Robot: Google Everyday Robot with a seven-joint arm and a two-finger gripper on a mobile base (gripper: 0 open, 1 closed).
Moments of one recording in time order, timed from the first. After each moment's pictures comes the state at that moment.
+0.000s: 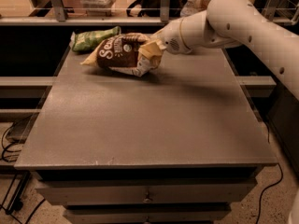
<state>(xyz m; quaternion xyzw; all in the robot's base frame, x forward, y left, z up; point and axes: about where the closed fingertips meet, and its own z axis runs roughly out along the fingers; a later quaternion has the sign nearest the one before) 0.704 0.012 0.918 -0.49 0.70 0.22 0.47</state>
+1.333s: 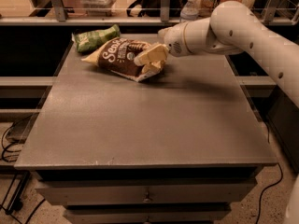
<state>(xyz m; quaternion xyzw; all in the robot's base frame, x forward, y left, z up) 0.721 0.004 0.906 -0.46 0.70 0.24 0.49</state>
